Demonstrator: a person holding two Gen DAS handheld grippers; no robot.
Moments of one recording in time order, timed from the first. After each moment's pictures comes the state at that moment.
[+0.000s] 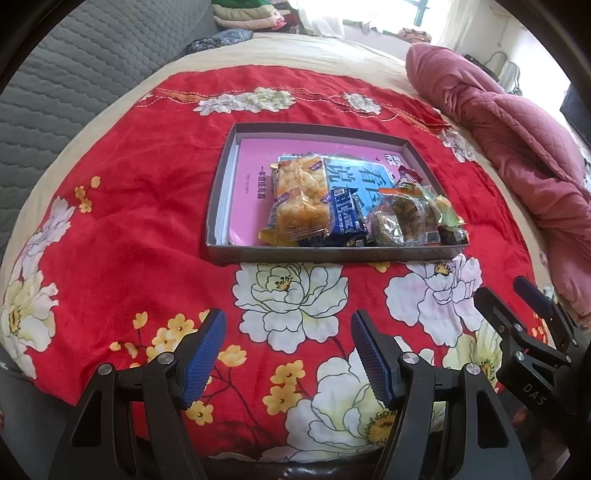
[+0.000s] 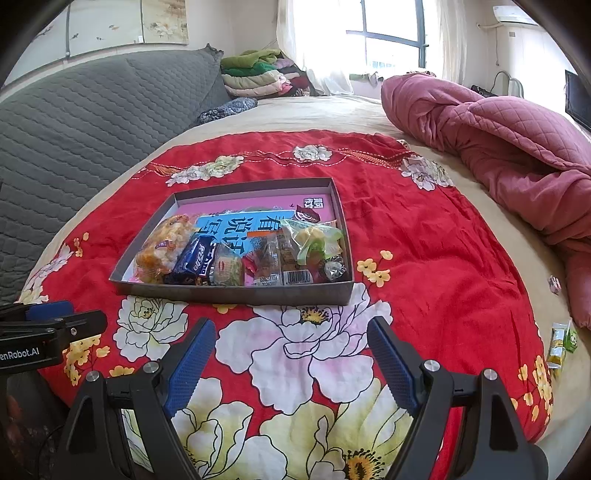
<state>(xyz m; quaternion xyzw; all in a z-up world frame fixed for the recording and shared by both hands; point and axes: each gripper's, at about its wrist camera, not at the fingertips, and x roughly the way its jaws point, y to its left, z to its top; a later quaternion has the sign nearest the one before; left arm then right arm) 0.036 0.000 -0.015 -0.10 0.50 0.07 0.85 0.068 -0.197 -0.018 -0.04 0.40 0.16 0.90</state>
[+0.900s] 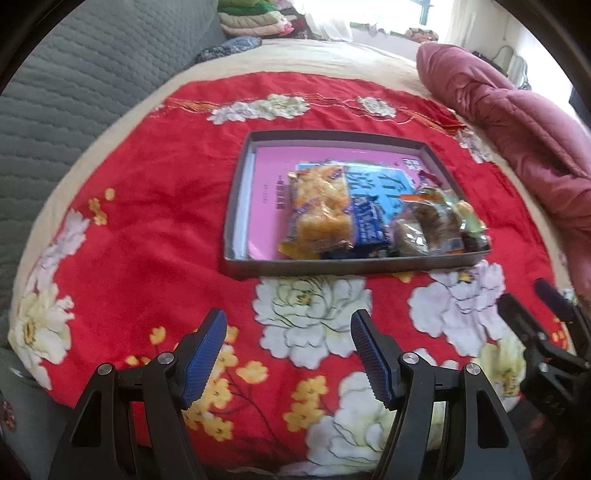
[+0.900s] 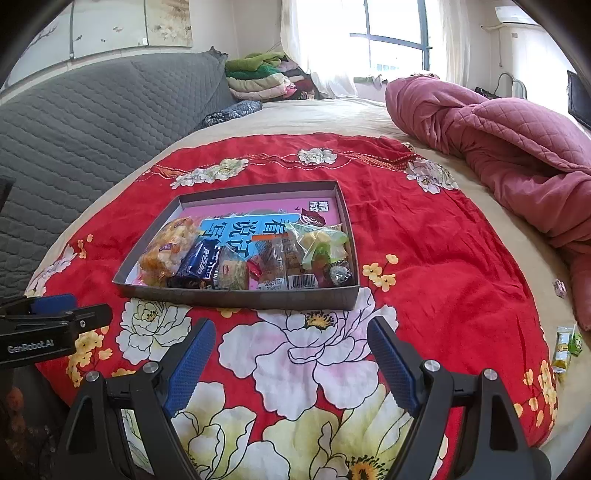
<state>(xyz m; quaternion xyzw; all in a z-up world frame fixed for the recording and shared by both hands) 0.044 0.003 -0.018 -0.07 0.49 0.11 0.86 0.069 -0.195 -0.019 -0.03 0.39 0.17 0.91</state>
